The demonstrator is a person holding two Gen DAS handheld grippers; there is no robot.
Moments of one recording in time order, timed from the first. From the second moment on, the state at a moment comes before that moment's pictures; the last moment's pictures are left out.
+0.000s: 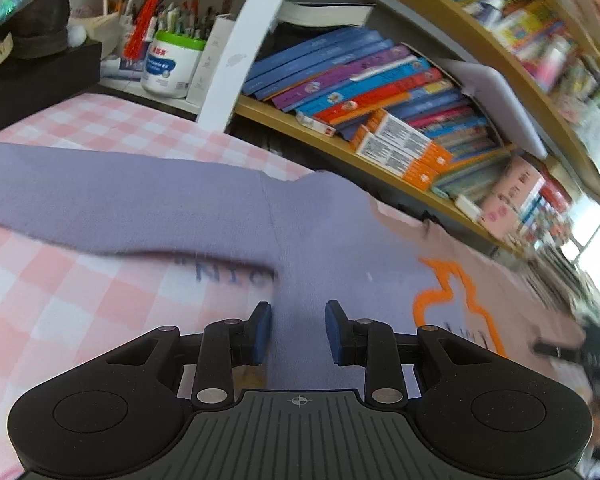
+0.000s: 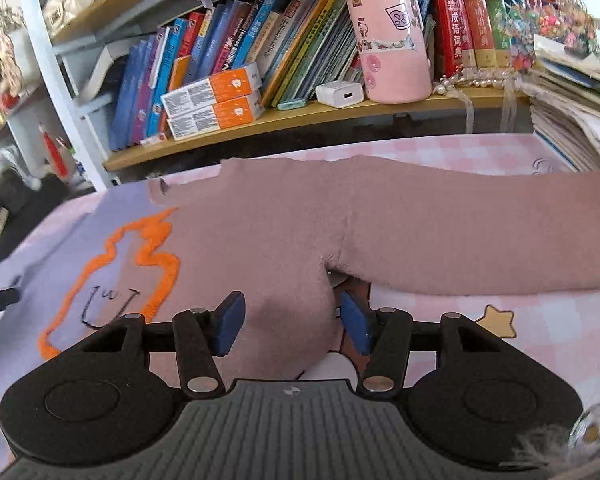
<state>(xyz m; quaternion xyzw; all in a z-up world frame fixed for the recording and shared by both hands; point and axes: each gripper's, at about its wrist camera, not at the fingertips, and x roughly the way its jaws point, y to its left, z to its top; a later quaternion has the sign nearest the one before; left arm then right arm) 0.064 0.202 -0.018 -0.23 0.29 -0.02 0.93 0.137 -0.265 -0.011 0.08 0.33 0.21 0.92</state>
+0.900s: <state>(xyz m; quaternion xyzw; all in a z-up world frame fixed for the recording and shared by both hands) 0.027 0.014 0.025 0.07 0.29 -0.24 0.92 0.153 -0.264 -0.024 0.17 0.33 0.31 0.88</state>
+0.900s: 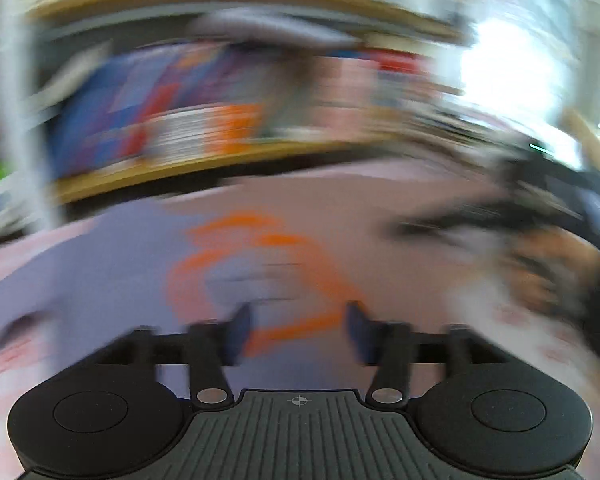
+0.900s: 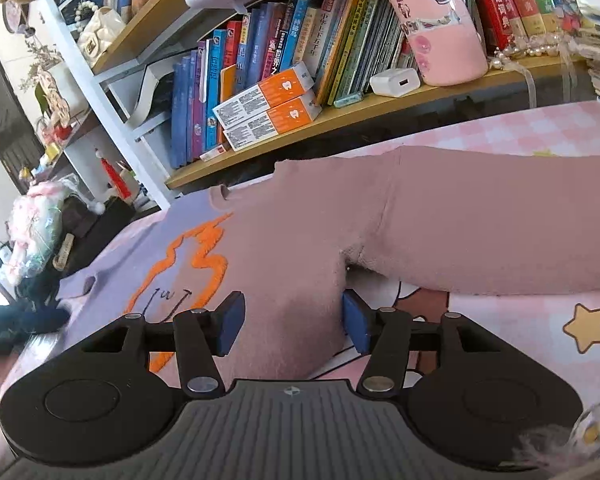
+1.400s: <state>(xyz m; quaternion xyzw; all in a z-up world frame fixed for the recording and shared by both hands) 0.024 -0.101 -0.019 0.29 0.31 -0.23 0.87 0.146 -0.278 -0.023 0.21 0.33 0.31 0.87</state>
